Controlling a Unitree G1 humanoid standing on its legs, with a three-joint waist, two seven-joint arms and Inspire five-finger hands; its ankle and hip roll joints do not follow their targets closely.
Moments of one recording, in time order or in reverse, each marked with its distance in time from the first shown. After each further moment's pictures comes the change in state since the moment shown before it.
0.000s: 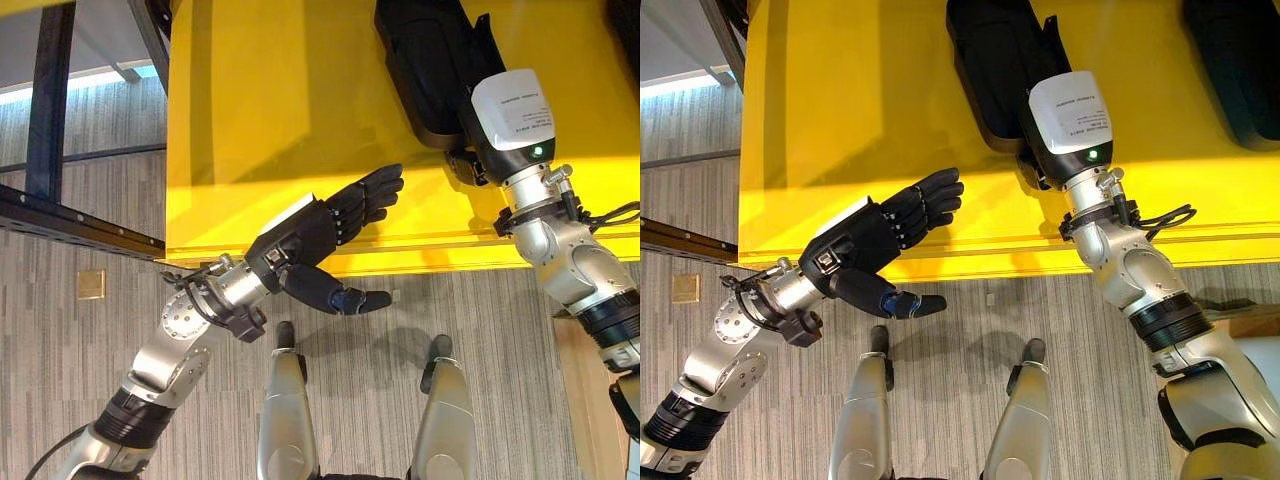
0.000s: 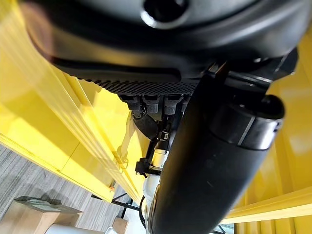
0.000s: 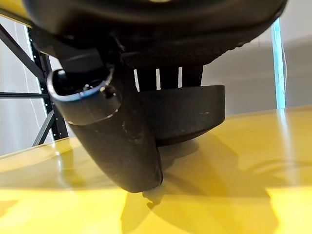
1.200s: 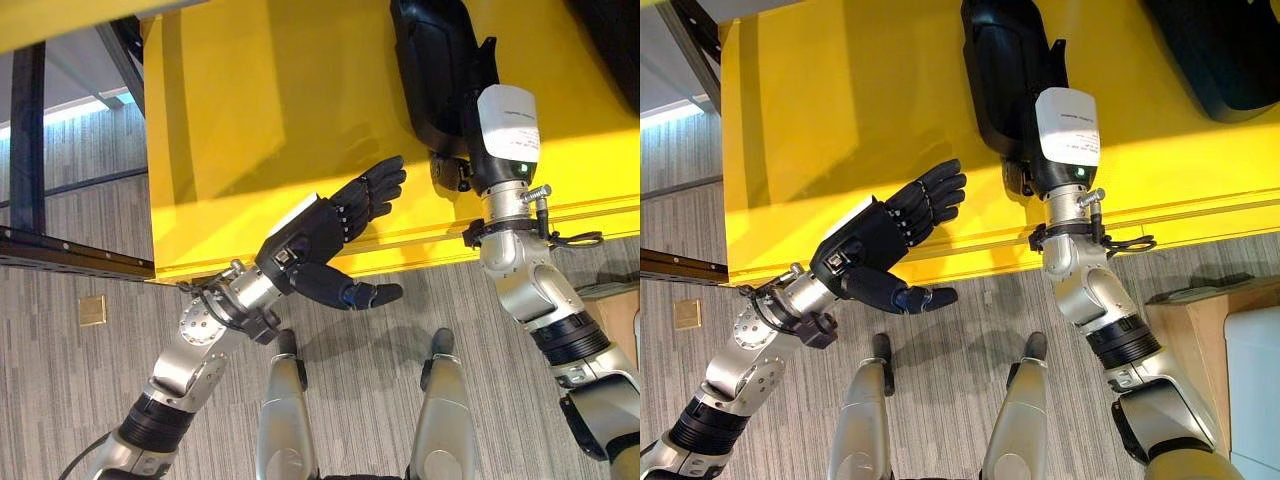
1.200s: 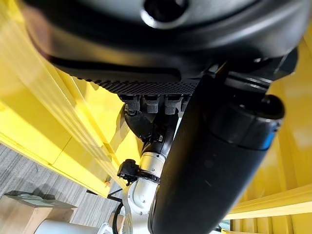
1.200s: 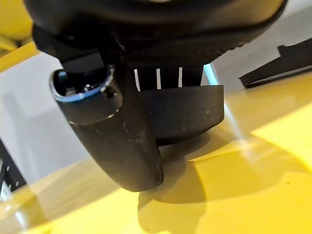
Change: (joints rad) left arm 0.016 -0.109 0.002 0.011 0.046 0.003 0.042; right arm 0.095 0.200 -0.112 -0.107 0.020 0.169 0.044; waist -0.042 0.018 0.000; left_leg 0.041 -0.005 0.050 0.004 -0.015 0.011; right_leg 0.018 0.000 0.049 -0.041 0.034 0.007
